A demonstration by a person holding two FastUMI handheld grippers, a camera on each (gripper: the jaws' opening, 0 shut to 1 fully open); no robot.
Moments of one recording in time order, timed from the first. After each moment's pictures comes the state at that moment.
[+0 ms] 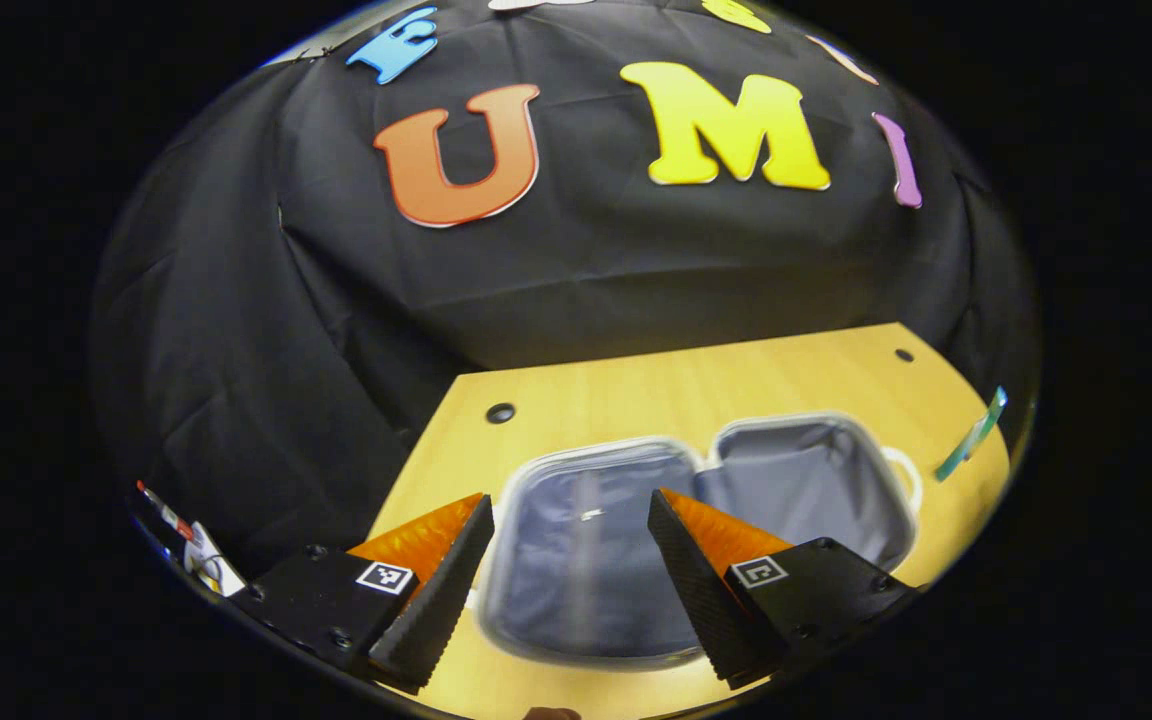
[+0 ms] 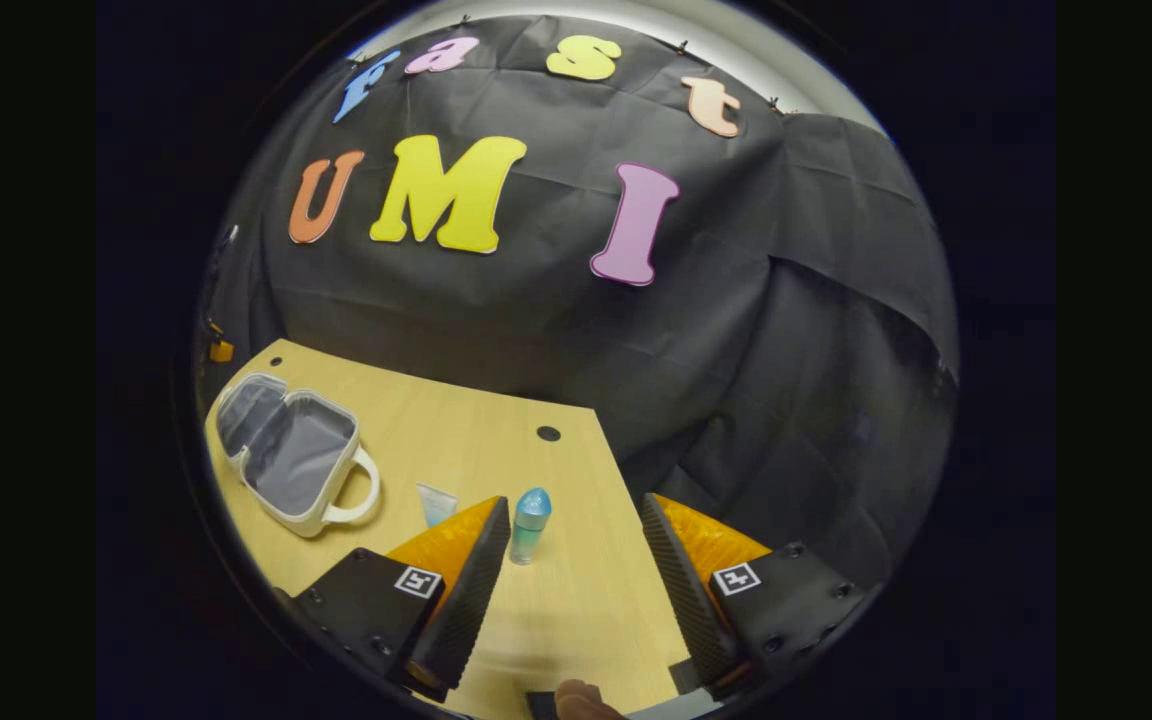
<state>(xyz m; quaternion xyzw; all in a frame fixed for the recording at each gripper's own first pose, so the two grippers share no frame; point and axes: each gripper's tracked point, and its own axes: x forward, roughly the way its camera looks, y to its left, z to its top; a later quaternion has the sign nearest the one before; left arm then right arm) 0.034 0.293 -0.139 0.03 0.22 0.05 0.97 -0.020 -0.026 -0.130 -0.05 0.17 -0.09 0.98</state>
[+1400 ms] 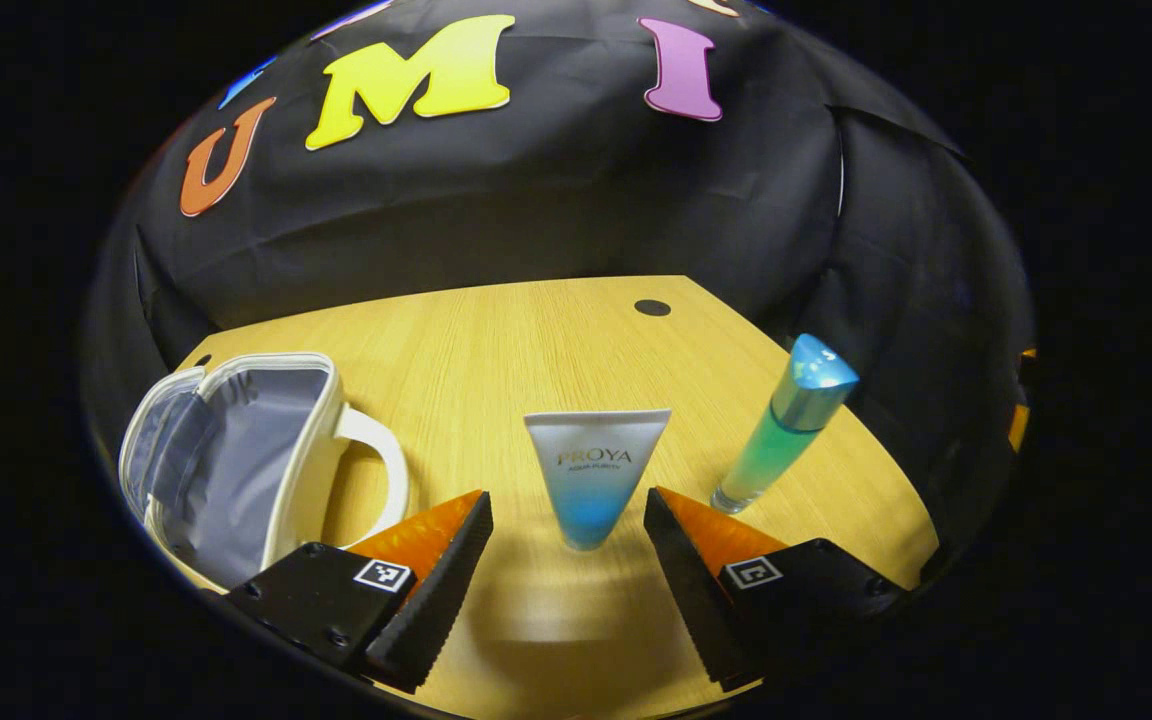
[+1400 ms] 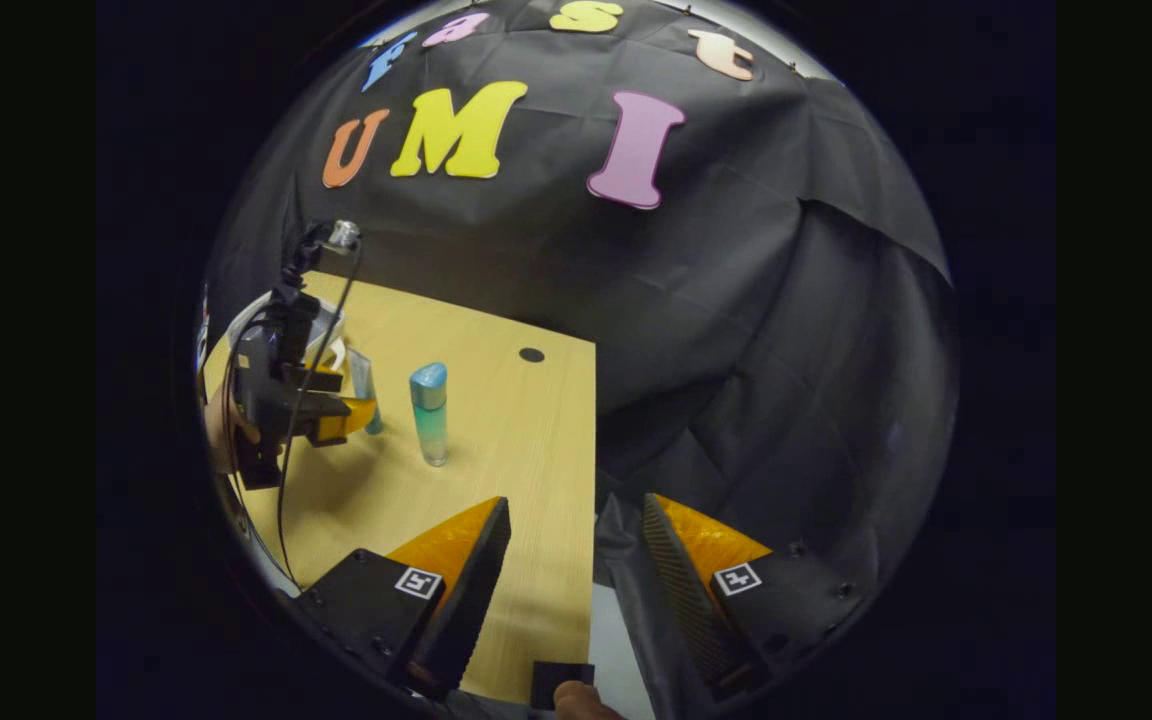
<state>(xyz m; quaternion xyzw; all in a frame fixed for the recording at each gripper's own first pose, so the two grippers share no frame) 0.073 -0.162 -0.276 0.00 0.26 -0.09 0.96 -0.025 -0.161 -0.237 -0.08 0.25 0.00 0.96</state>
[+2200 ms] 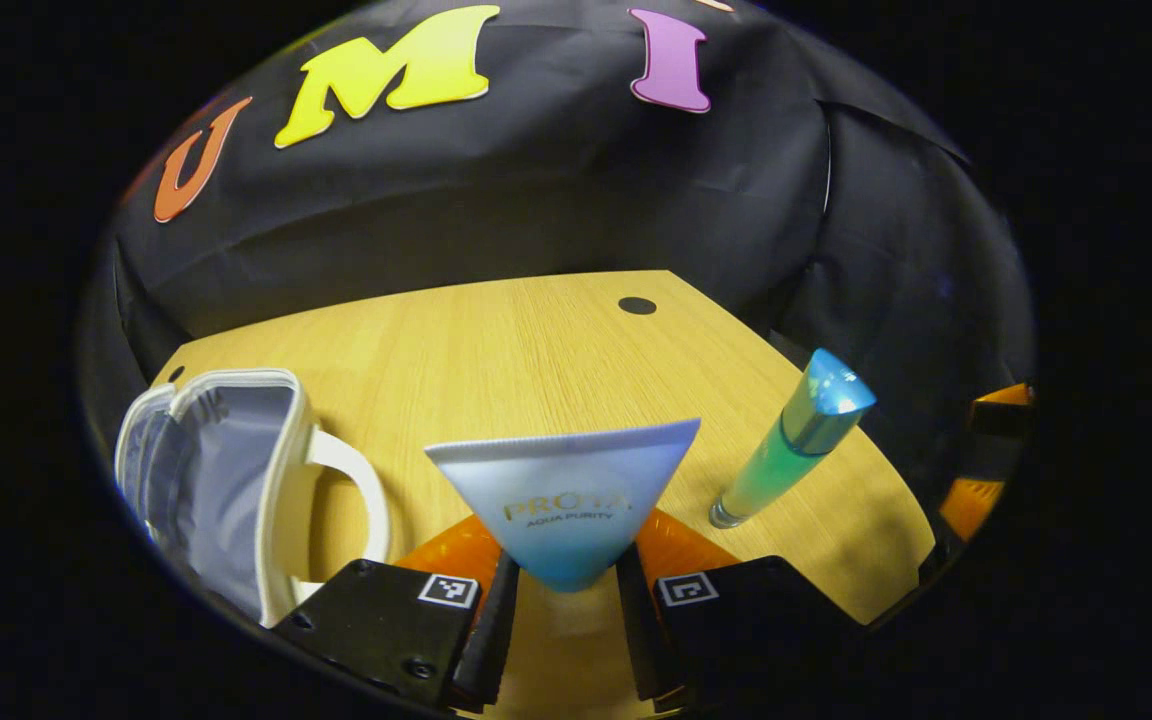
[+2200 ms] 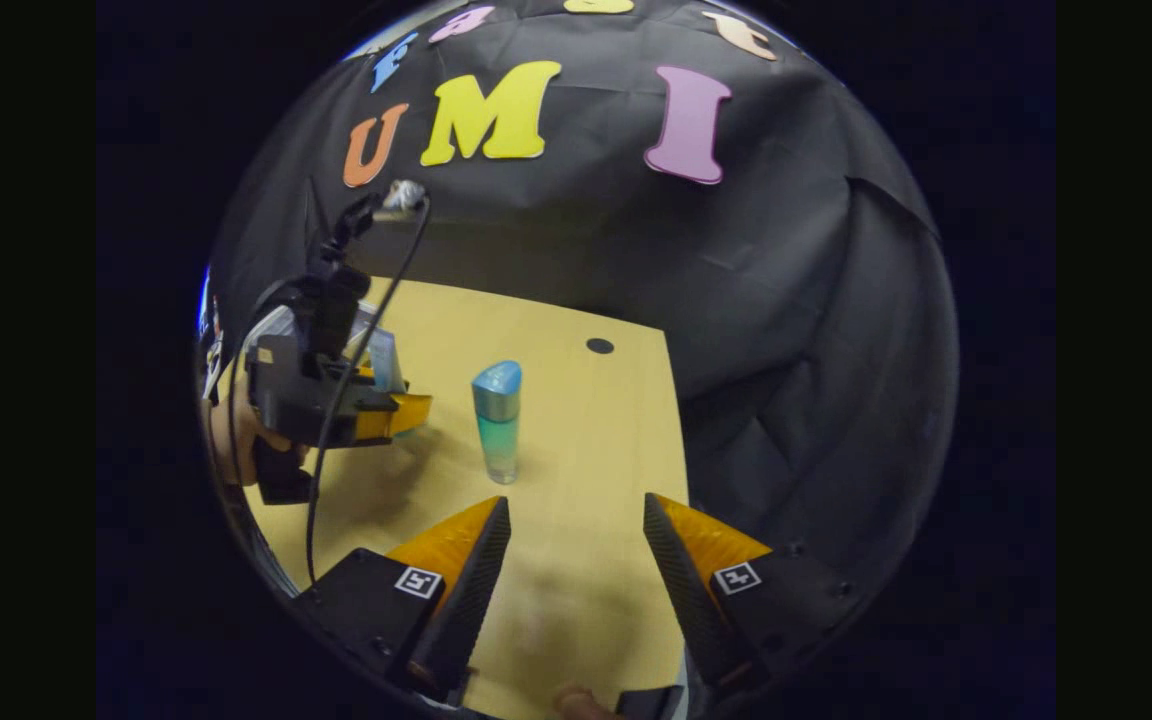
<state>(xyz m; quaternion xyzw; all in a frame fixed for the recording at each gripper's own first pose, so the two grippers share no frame) 0.072 -0.154 -0.244 0.01 0.27 -0.12 0.96 0.029 -0.067 -0.265 -0.04 0.26 0.09 0.96</state>
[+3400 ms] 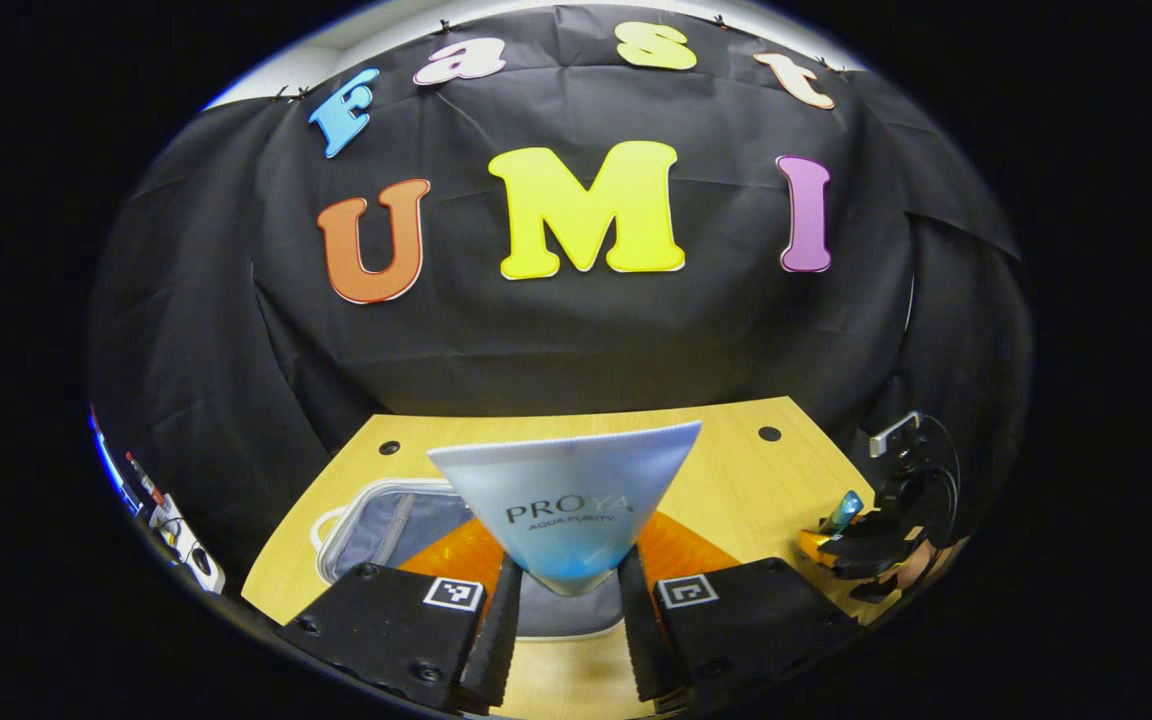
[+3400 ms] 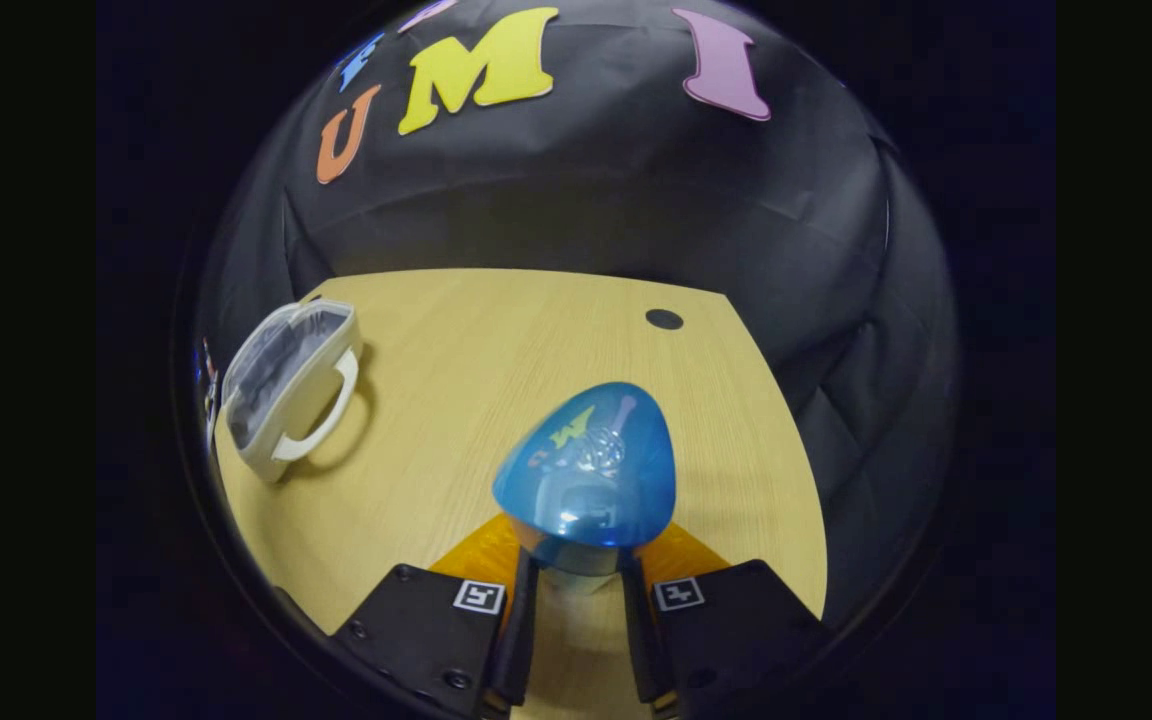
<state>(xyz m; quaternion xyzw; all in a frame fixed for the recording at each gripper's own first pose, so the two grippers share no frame) -0.018 0.079 -0.040 0.01 0.16 0.04 0.99 0.124 0.013 -0.321 0.01 0.30 0.08 0.95</state>
